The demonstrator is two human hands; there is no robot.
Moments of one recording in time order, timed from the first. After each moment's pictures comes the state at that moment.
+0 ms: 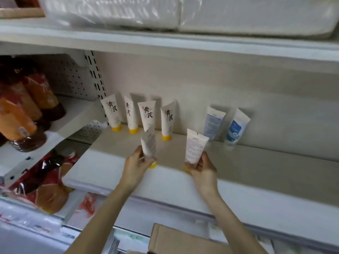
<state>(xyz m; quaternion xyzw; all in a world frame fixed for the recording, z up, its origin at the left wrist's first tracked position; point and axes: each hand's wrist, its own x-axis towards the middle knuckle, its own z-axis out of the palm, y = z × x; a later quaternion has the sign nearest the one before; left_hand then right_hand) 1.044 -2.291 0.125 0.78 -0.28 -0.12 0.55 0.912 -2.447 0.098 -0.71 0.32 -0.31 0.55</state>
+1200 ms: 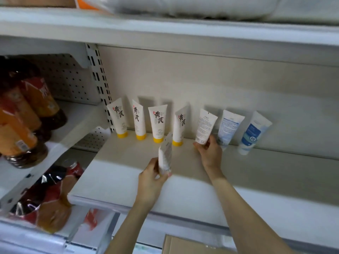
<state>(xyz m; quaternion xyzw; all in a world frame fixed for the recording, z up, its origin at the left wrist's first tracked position) 1.057 -2.288 0.097 0.76 -0.27 -0.14 0.57 1.002 -2.496 0.084 -0.75 0.37 -0.39 0.39</state>
